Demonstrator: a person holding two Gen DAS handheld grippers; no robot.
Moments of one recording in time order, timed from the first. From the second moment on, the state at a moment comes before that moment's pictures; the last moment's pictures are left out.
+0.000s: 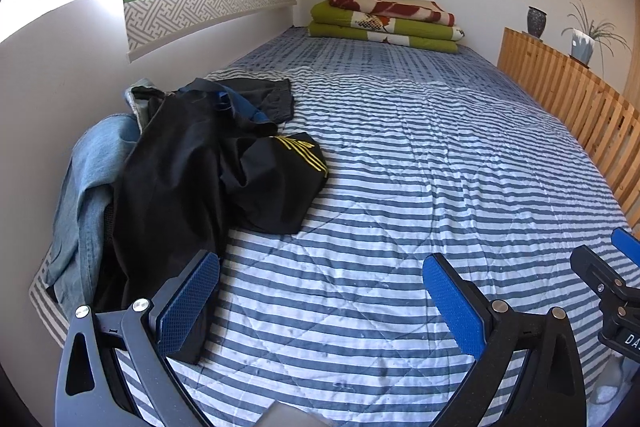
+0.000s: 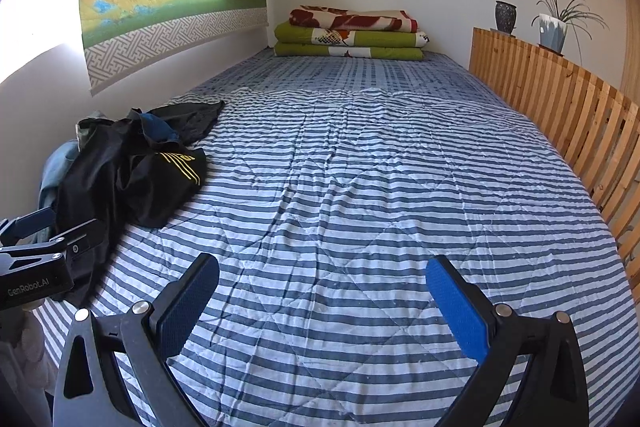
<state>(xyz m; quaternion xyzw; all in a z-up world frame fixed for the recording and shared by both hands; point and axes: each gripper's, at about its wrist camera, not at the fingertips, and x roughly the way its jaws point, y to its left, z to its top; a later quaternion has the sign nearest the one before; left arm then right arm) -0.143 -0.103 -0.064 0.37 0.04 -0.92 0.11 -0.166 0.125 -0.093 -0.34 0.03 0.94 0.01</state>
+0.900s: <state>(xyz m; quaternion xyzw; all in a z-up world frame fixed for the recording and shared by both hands) -0.114 -0.359 -0.043 0.30 0.12 -0.90 0.28 -0.344 -0.066 -0.077 -0.42 0.02 0.88 -0.21</state>
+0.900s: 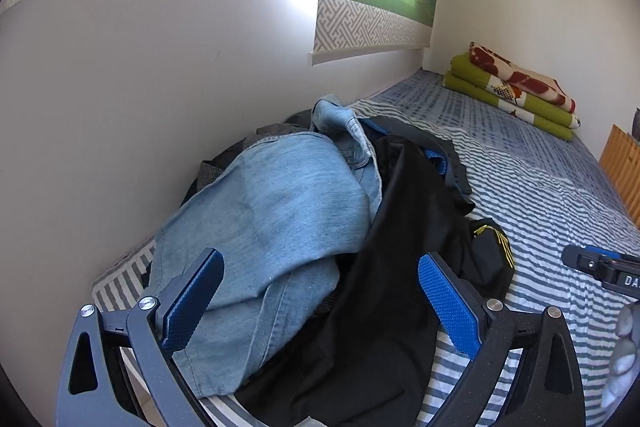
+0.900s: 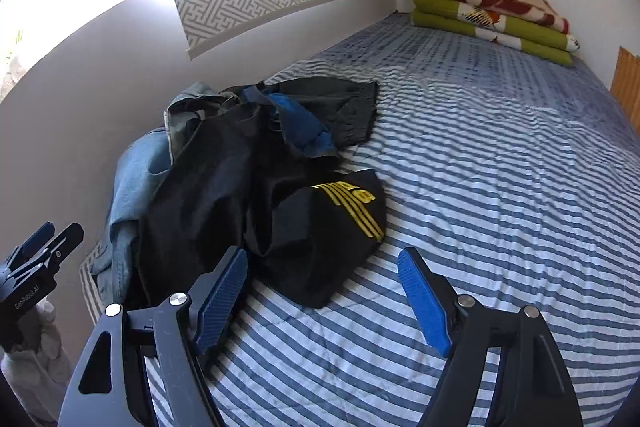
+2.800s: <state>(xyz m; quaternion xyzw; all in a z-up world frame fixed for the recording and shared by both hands) -0.201 -0.188 -0.117 0.42 0.11 -0.90 0.04 -0.209 0.119 -0.148 -0.56 -0.03 0.83 -0.02</state>
